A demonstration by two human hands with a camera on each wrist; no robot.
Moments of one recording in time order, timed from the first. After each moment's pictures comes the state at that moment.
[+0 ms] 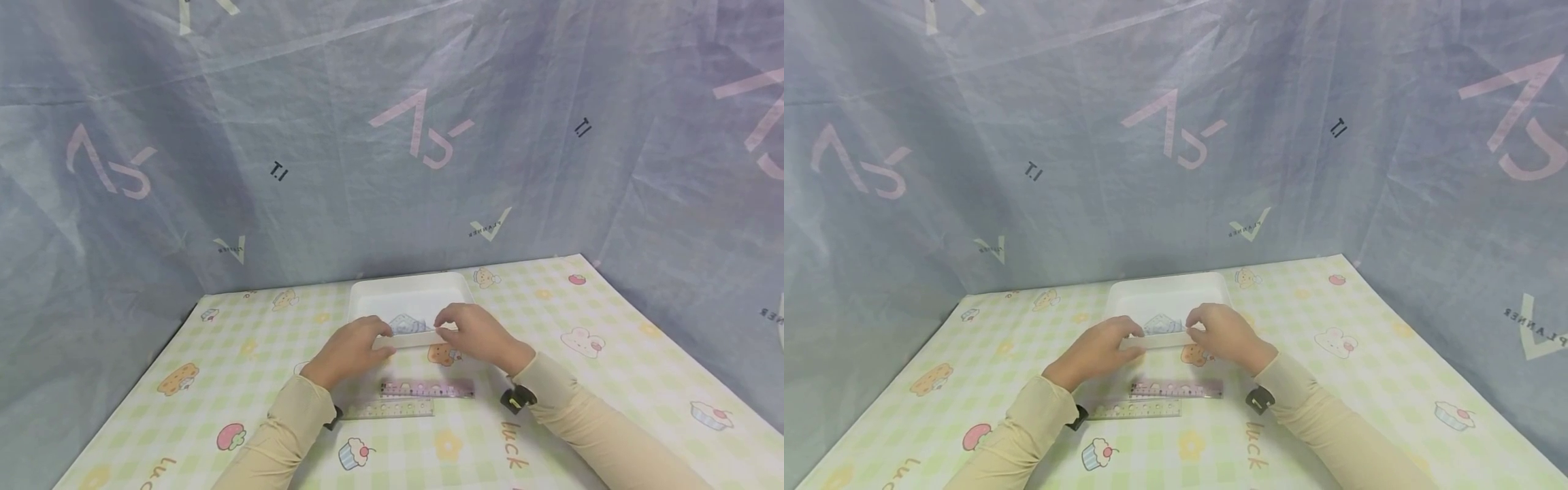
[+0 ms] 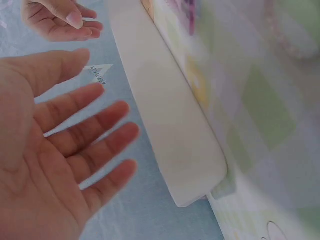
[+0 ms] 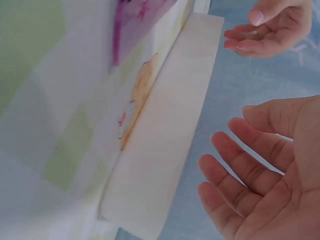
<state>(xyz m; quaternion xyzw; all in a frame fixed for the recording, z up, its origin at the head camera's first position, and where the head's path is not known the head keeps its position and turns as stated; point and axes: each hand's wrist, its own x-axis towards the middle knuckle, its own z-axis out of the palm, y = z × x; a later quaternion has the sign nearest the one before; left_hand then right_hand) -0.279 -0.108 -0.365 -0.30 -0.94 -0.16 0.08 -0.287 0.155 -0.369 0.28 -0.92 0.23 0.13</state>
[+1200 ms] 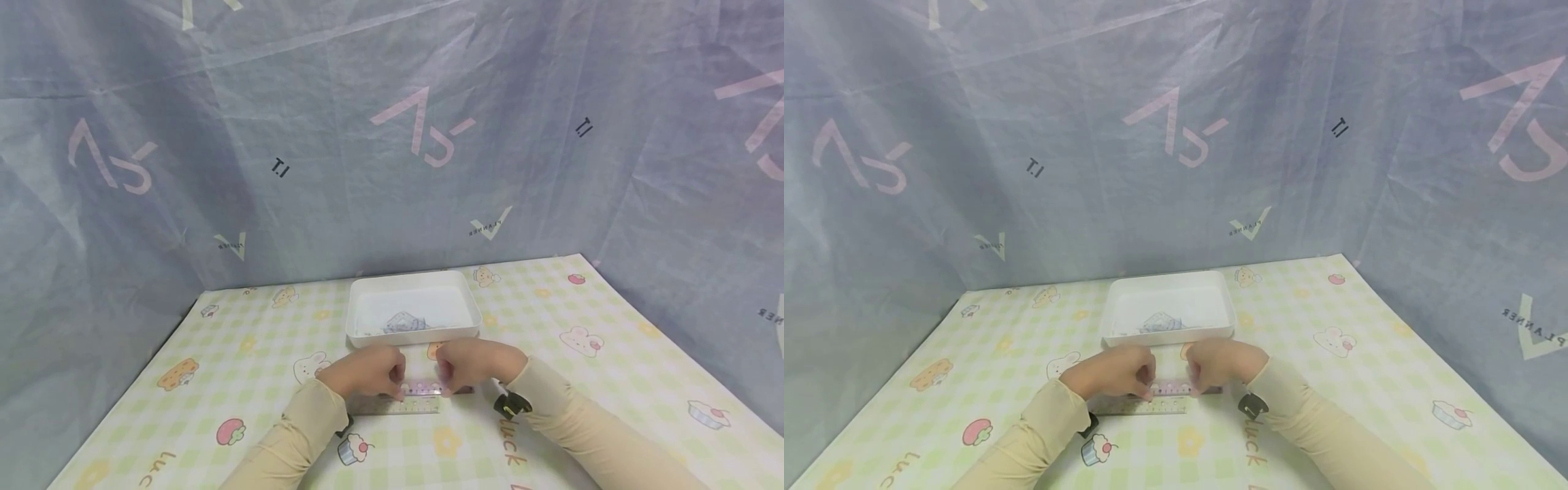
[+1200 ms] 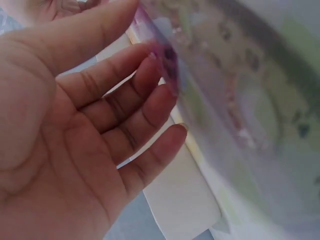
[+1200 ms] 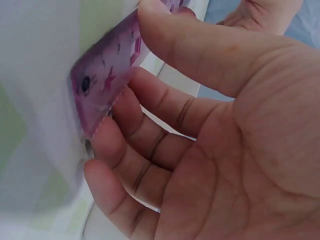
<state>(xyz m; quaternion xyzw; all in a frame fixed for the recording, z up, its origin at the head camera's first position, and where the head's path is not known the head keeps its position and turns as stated) -0.264 -0.084 -0.379 -0.34 -0.93 -0.12 -0.09 -0.262 0.140 -0.374 0.26 -0.94 0.13 -0.15</state>
